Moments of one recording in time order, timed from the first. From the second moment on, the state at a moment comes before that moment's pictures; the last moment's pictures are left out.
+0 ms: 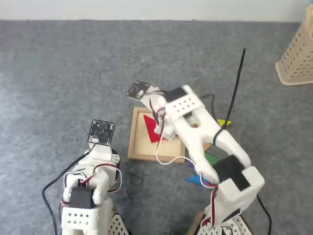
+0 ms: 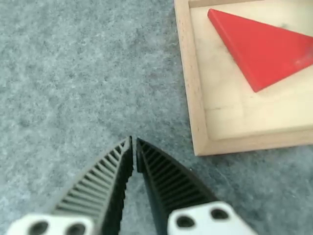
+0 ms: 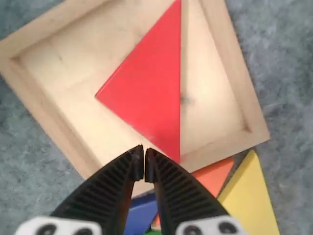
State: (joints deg) left arm -2.1 -103.4 97.6 72.0 -0.7; right arm -33.1 9.6 16.4 66.5 29.1
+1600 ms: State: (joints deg) left arm -2.1 -103.4 97.6 72.0 -0.7; right arm -10.0 2.5 7.6 74.7 23.0
